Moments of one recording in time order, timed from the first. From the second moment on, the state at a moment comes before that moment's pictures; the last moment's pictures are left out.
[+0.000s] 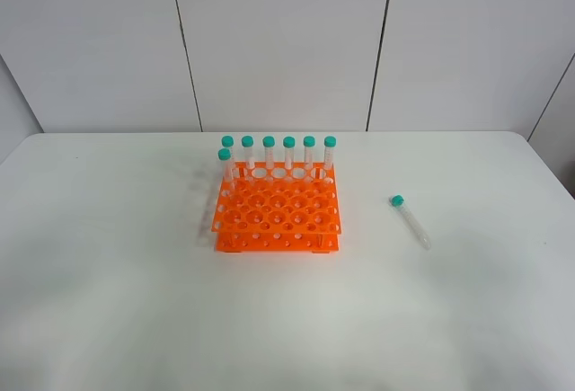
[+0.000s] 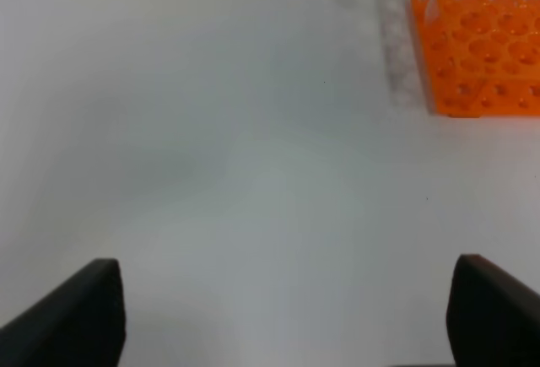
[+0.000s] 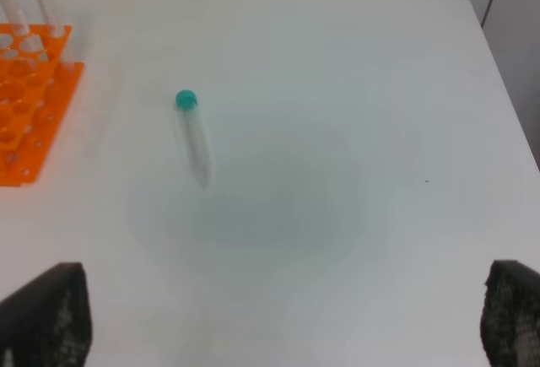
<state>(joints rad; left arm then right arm) 0.04 0.00 -0.57 -0.07 1.18 0.01 -0.02 -0.01 -0.49 -0.06 1.03 0.01</state>
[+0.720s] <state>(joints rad) 0.04 0.00 -0.57 -0.07 1.18 0.01 -0.02 -0.01 -0.49 -0.06 1.03 0.01</state>
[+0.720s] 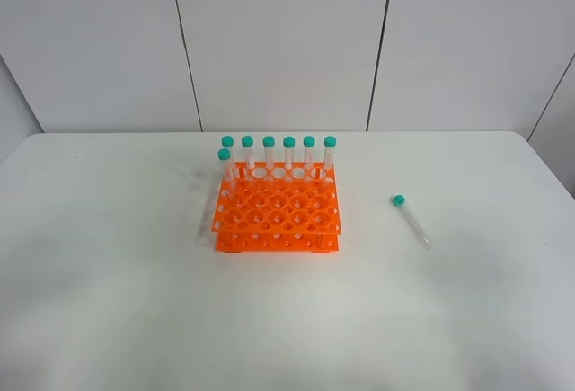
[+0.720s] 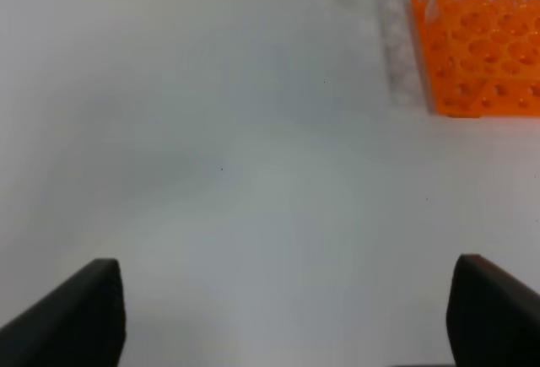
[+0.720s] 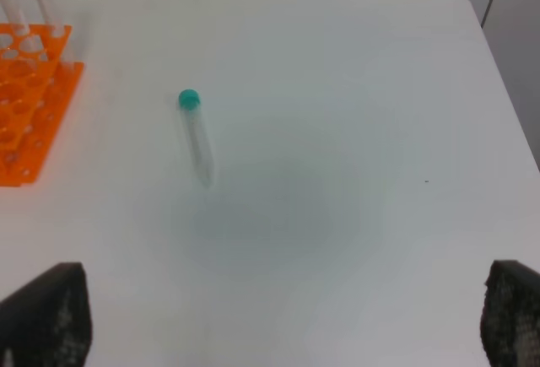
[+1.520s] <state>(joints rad) 0.04 0.00 -0.57 -0.07 1.18 0.01 -0.02 0.04 -0.62 -0.06 0.89 -0.01</state>
